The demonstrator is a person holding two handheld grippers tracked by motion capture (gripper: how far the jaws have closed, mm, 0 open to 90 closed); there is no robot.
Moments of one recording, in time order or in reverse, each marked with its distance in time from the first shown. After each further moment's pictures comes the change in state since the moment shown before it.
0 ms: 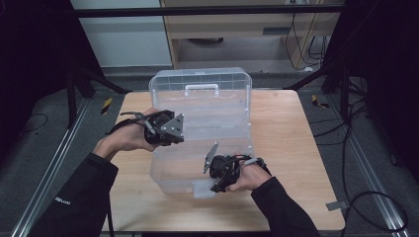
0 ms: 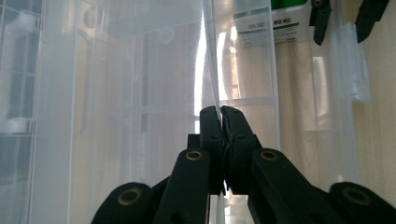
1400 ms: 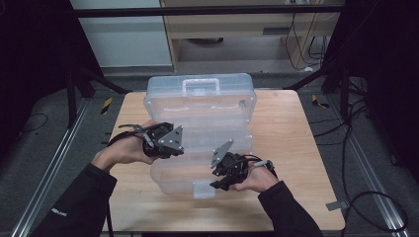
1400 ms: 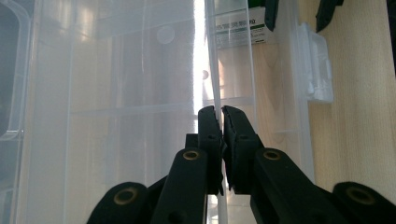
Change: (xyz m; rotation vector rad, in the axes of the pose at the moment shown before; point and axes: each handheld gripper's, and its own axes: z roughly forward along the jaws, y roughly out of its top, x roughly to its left) left arm -0.025 -0.005 0.005 -0.031 -0.034 -0.013; right arm 0.004 -0.016 -0.023 -0.215 -0.079 0.050
